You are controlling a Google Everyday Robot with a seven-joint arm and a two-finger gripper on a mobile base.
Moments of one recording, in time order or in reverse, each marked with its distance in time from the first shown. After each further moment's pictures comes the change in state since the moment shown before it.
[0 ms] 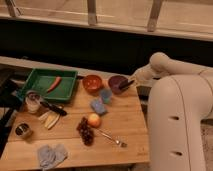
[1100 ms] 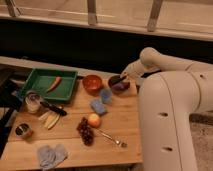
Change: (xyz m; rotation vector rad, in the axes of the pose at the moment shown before) arm 0.022 0.042 0.012 -0.006 0.019 -0.072
